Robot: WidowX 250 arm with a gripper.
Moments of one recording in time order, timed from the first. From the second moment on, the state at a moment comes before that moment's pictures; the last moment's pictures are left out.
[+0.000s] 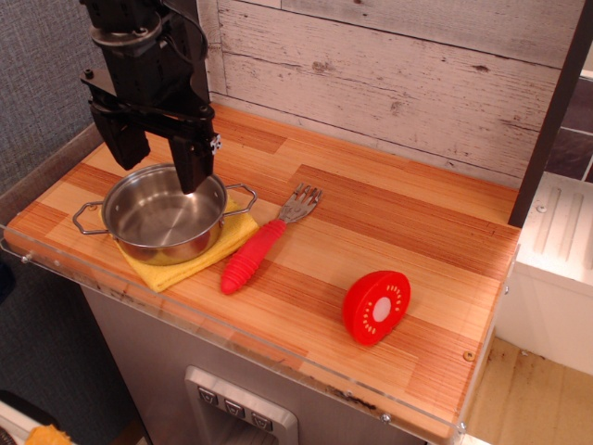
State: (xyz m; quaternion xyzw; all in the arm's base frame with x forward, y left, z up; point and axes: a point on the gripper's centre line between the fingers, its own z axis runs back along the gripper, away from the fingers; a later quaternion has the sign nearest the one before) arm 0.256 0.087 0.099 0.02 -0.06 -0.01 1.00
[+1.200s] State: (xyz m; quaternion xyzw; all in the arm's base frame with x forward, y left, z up) arm 0.257 -0.081 0.099 -0.01 -0.10 -0.16 0.98
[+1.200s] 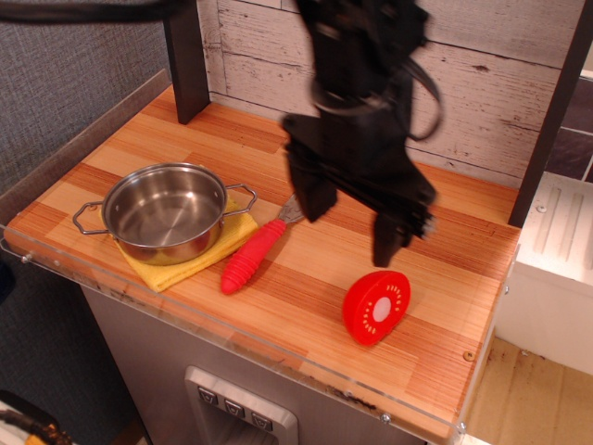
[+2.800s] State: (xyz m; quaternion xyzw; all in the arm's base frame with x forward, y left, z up) arm 0.272 -0.061 0.079 -0.04 -0.09 -0.12 0.99
